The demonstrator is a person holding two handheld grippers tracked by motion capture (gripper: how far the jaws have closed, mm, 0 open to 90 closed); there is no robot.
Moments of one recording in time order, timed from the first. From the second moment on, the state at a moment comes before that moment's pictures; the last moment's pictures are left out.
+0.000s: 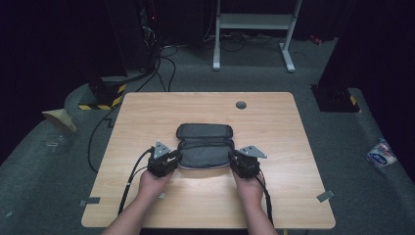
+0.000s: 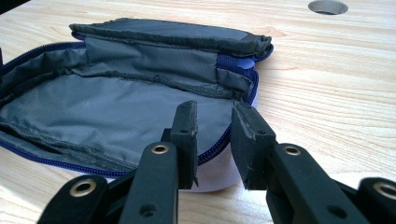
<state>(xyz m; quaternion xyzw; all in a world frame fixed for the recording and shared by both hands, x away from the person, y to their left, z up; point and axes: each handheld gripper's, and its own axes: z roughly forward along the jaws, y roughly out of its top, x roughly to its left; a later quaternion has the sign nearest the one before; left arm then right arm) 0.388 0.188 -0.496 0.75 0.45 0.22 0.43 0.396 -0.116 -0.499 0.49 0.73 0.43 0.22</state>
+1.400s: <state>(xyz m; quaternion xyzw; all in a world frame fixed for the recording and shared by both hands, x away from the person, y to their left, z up) 0.330 0.293 -0.510 0.79 0.43 0.24 0.36 0.352 -0.219 -0.523 0.53 0.75 0.33 0.23</state>
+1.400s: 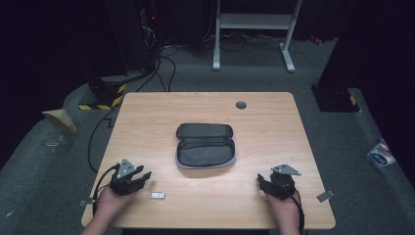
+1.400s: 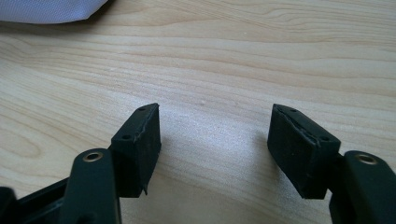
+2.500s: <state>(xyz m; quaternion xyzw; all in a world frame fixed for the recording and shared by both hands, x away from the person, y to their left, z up) 0.307 0.293 -0.508 0.81 0.38 0.16 0.42 0.355 -0.214 -0.524 0.55 0.74 0.31 0.24</state>
